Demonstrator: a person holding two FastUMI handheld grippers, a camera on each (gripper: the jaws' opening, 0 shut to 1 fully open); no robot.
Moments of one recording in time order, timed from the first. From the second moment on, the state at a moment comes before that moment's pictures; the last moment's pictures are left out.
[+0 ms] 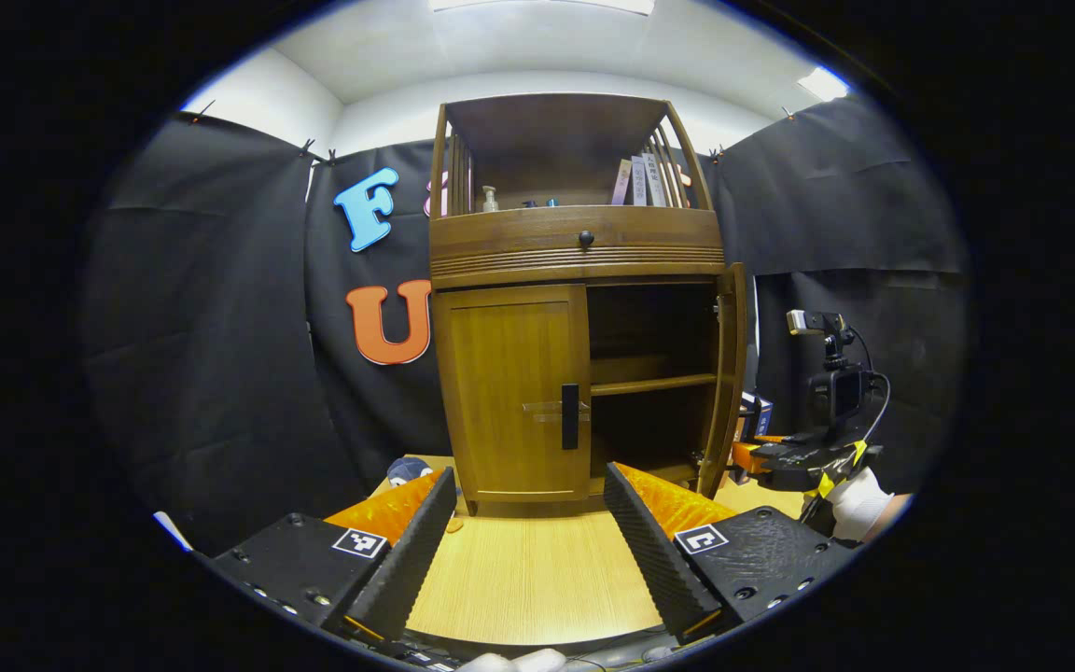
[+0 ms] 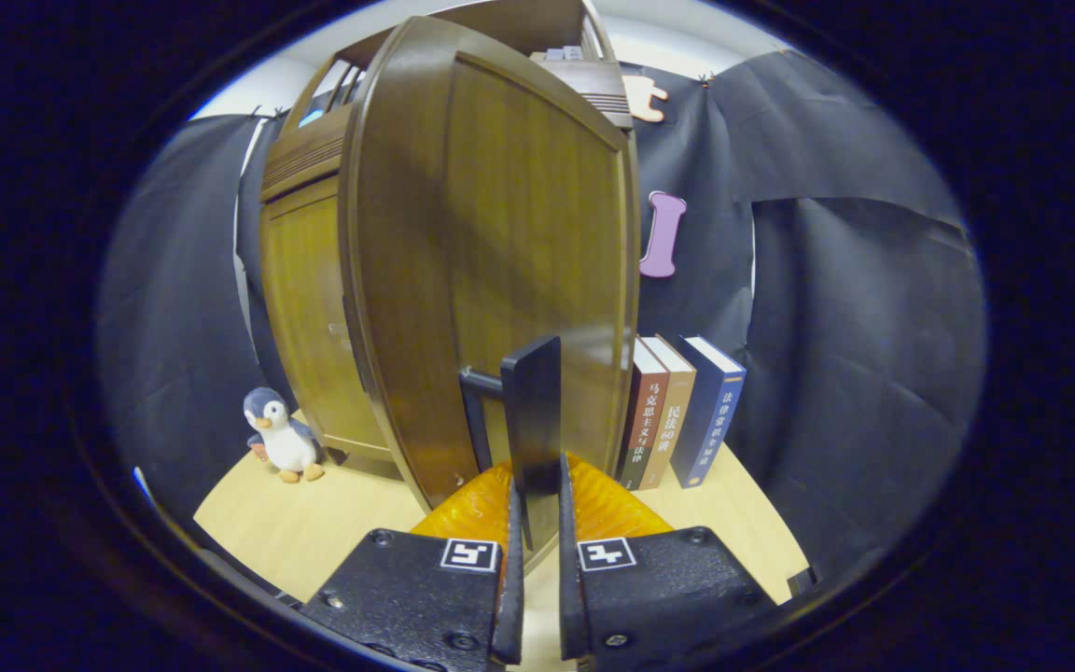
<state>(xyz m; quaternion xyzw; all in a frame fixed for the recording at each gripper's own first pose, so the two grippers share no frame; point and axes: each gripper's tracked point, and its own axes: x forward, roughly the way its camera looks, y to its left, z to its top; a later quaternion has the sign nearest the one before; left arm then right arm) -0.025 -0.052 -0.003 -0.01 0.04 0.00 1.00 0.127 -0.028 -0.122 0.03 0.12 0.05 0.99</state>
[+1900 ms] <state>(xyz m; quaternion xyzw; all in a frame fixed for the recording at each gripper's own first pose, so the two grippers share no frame) -0.041 -0.149 0.021 -0.01 0.03 0.14 0.99 0.088 -0.206 -0.082 -0.02 0.08 0.12 0.99</state>
